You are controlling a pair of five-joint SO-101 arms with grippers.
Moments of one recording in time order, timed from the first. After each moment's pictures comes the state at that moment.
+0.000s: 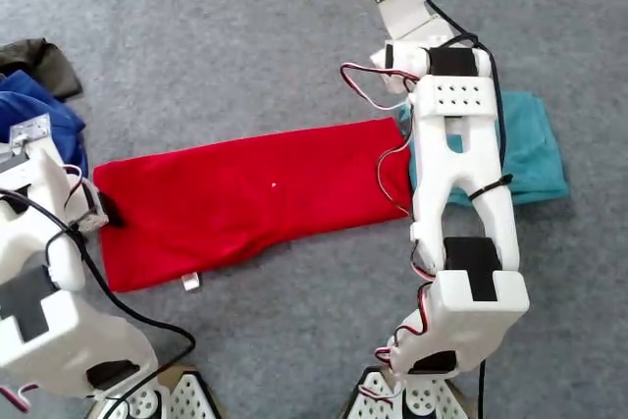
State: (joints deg) left arm -35.4 5.3 29.6 61.0 -7.3; right arm -0.2 11.6 -9.6 53.5 32.6
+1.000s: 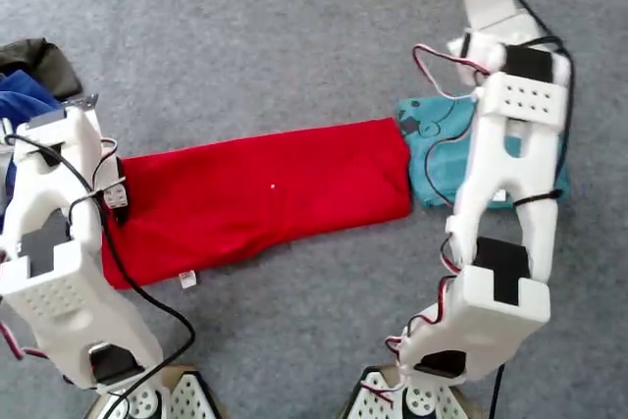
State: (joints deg) left arm -25.7 19.1 8.0 76.4 -5.7; right arm 14.8 11.2 -14.4 53.5 35.3
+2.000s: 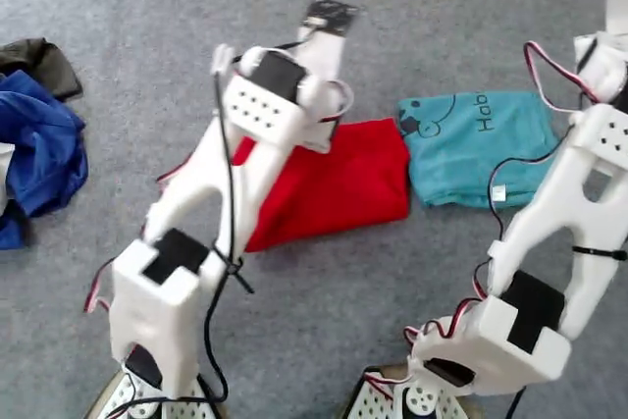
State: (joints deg) left arm 26.6 23.9 -38.2 89.1 8.3; right arm 33.2 1.2 -18.0 54.7 35.3
